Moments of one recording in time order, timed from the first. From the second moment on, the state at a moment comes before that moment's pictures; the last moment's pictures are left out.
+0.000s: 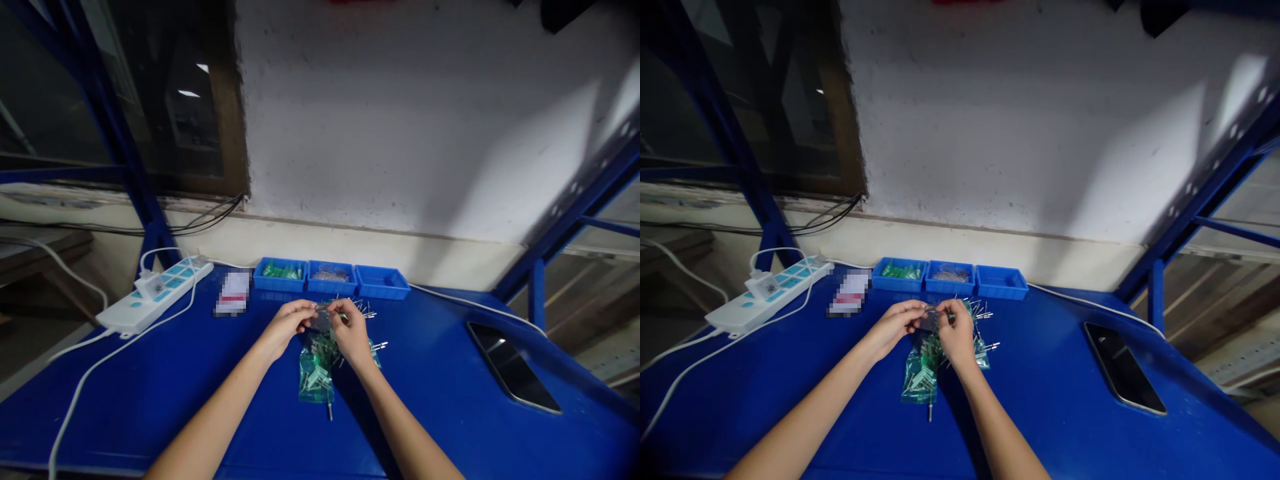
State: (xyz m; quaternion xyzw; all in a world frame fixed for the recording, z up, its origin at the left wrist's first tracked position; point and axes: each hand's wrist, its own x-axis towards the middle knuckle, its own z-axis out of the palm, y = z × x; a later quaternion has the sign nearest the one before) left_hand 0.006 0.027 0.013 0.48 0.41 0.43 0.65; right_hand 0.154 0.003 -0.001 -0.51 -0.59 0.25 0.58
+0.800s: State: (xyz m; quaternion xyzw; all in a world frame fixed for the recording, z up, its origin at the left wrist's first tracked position) left_hand 0.006 0.029 0.009 0.62 0.46 0.45 0.45; right_hand 0.148 0.000 0.005 -0.47 -0.58 0.30 0.59
